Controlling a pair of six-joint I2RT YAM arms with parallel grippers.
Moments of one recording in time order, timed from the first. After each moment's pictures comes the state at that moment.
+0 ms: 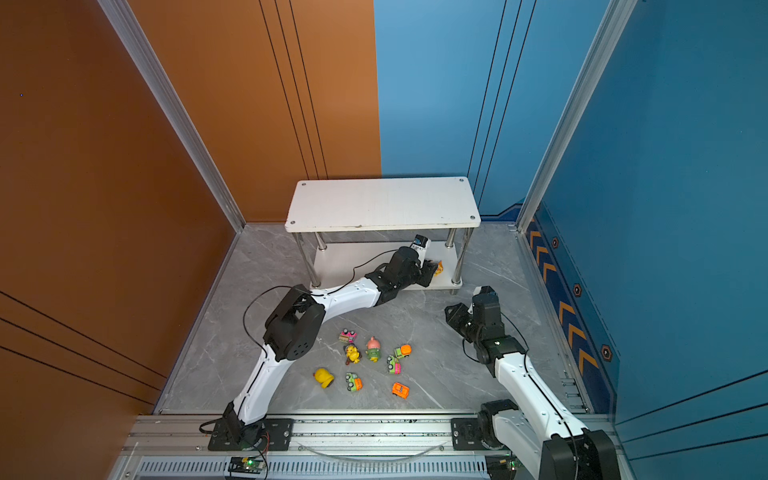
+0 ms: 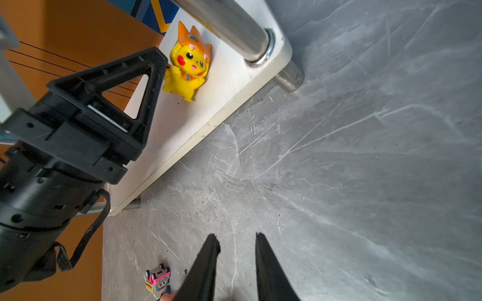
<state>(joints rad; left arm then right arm) -0.82 2.32 1.79 0.14 -0.05 -0.32 0.16 0.97 0.45 -0.15 -0.21 0.84</state>
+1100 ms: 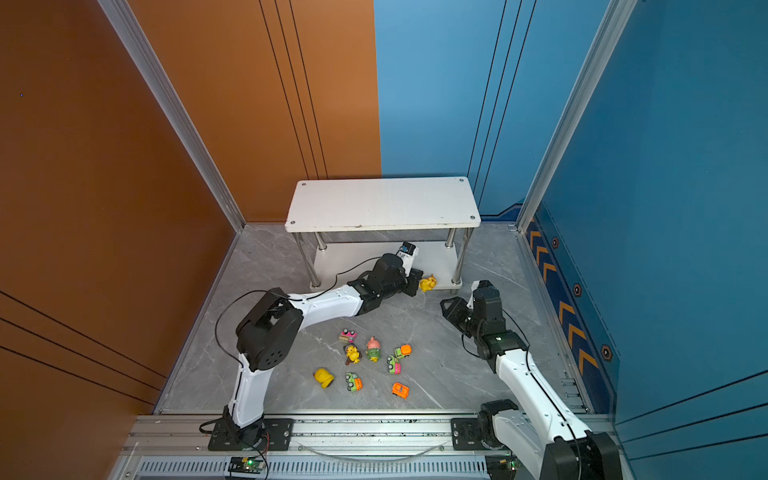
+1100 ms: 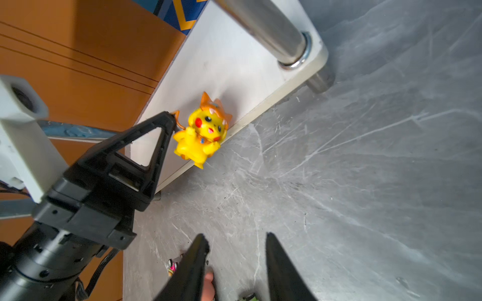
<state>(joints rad) -0.83 2.05 1.42 0.22 0.00 -0.30 0.16 0.94 0.53 -0.20 -0.27 0.87</state>
